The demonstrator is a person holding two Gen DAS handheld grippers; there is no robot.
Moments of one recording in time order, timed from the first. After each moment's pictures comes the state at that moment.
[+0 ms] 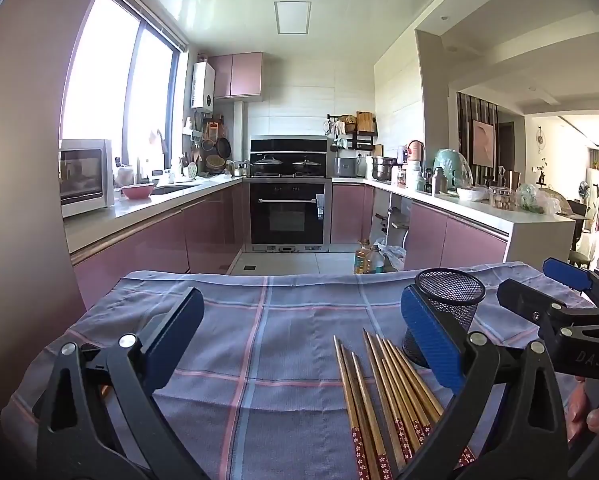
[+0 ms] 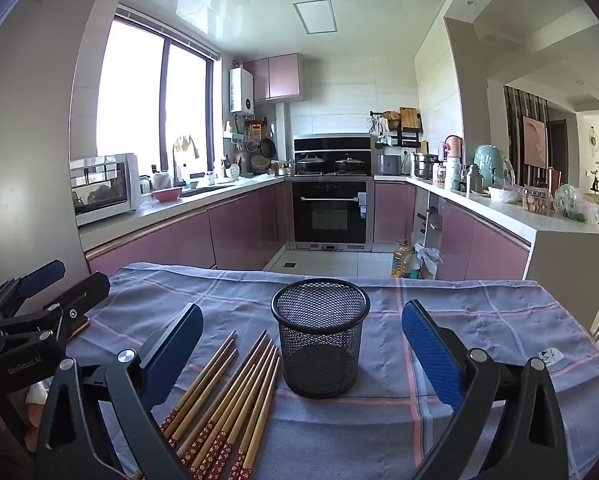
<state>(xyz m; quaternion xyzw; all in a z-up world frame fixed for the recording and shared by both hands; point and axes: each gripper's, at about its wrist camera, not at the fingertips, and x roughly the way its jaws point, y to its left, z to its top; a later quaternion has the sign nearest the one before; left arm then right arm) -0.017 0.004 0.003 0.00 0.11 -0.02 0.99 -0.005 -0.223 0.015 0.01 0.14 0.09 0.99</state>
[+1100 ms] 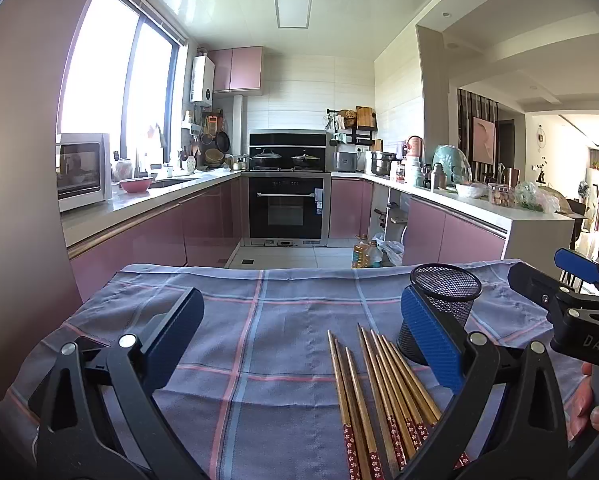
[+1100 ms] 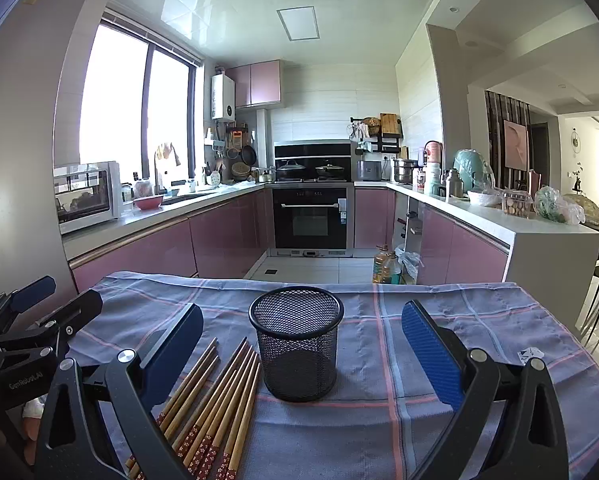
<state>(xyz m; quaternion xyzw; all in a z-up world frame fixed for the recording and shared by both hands) -0.015 0.002 0.000 0.00 0.12 -0.02 0.99 -0.014 -0.230 0.021 0.01 0.13 0.05 0.99</state>
